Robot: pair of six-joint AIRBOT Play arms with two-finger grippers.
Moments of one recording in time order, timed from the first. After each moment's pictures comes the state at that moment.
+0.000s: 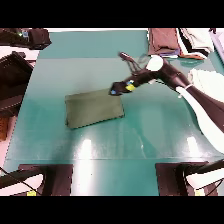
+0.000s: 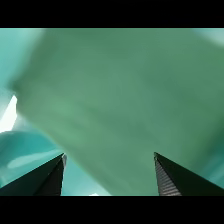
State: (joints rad) left arm -0.13 -1.27 1.74 1.32 -1.10 -1.57; right arm 0.36 -1.62 1.44 -0.84 1.13 1.31
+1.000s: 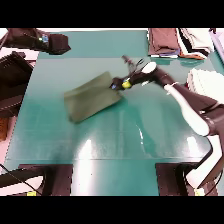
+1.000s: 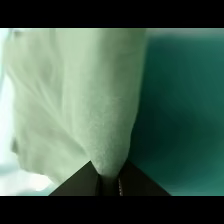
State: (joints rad) left arm -0.26 -1.30 1.74 1.25 -1.10 -1.54; right arm 0.31 -1.83 1.63 -0.69 1.00 1.30
